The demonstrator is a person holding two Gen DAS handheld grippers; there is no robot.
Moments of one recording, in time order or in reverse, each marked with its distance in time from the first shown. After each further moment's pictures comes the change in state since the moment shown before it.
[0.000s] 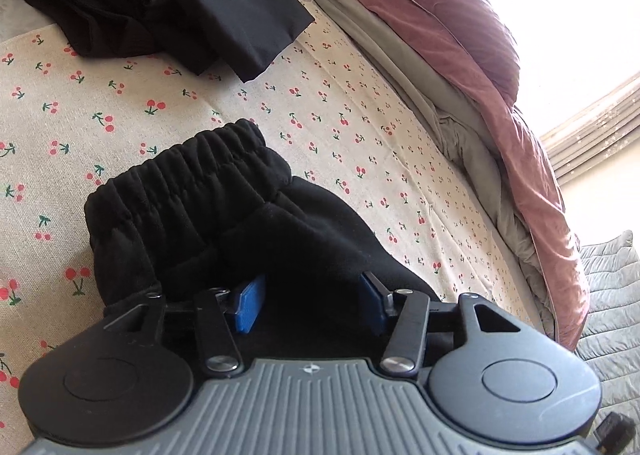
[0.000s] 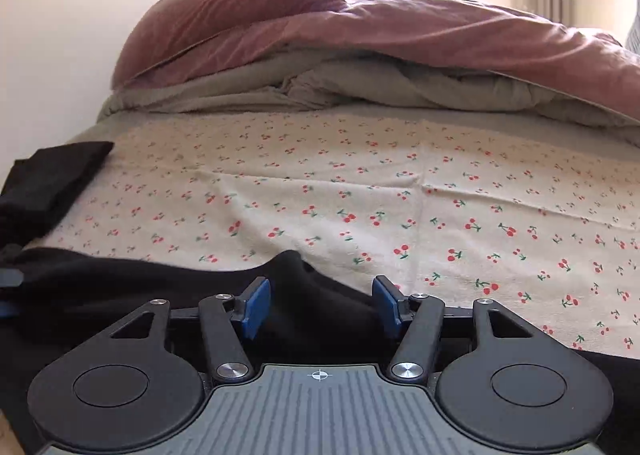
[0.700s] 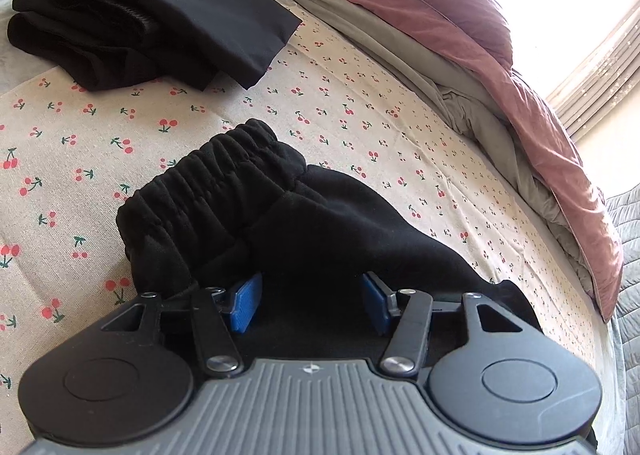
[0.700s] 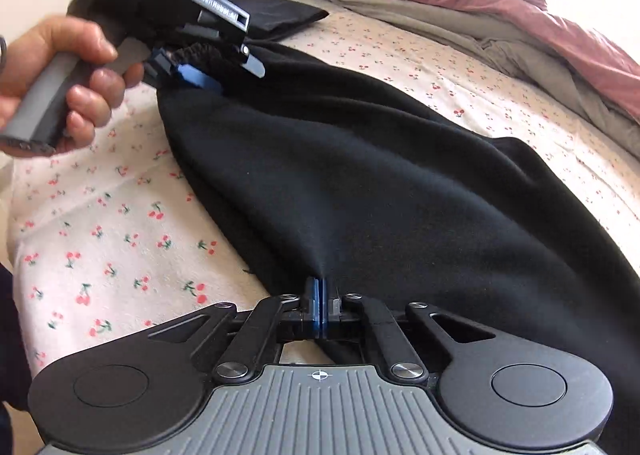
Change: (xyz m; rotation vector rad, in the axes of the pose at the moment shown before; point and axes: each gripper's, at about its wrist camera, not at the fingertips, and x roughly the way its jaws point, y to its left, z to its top) left arm -0.012 0.000 -0.014 0.166 -0.015 0.079; right arm -0.064 0.105 -0.090 -0.277 0.172 0.166
